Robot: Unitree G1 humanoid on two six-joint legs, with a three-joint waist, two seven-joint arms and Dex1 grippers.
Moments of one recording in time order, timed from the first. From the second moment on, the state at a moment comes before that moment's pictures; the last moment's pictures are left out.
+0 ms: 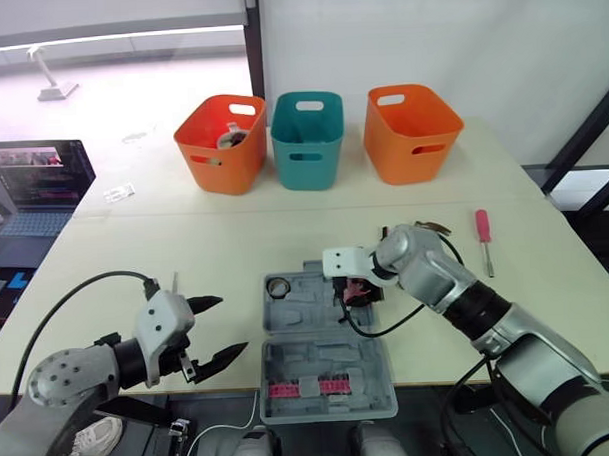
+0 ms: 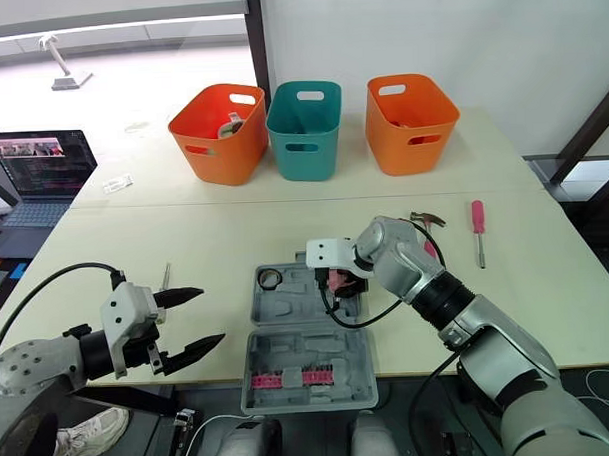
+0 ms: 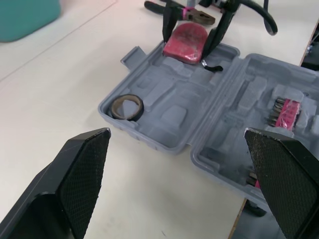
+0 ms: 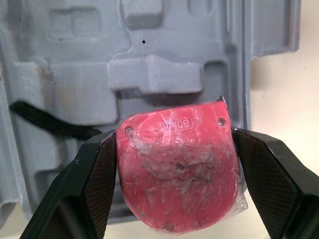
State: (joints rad) left arm 0.20 0.78 0.20 -0.60 -0.47 0.41 -0.83; right arm -0.86 -0.53 0.65 0.23 -0.36 0.59 1.16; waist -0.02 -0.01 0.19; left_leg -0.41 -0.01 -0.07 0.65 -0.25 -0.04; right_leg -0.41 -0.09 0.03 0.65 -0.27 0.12
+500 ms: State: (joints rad) left arm 0.19 0.78 0.20 -0.55 -0.46 0.40 -0.85; right arm -0.86 -0.50 0.63 0.26 -0.36 0.56 1.11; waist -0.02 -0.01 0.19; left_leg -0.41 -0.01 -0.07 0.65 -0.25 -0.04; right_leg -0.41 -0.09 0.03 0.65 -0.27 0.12
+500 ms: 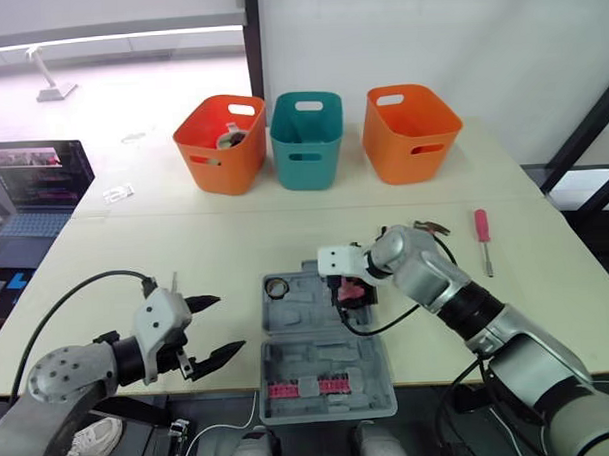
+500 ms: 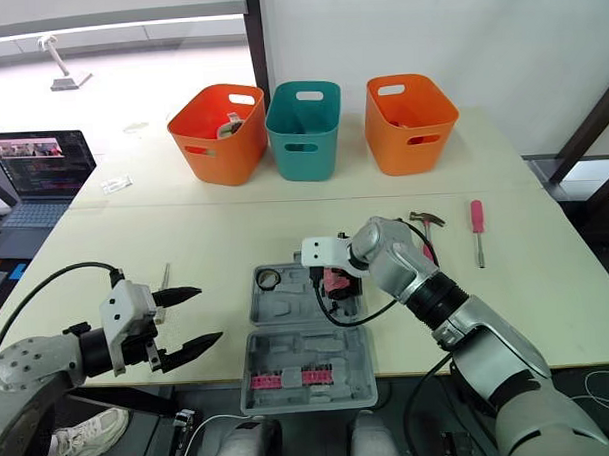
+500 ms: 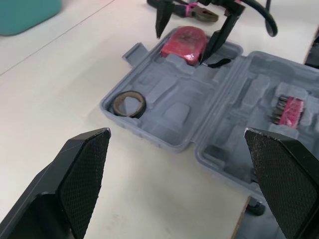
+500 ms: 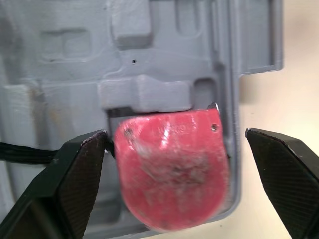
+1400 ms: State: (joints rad) left arm 0.10 0.78 0.17 -0.49 -0.46 0.40 -0.90; right arm -0.78 -0.60 0.23 0.25 0.10 0.54 1.26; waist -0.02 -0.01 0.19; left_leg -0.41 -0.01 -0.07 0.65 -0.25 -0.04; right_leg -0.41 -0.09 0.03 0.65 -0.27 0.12
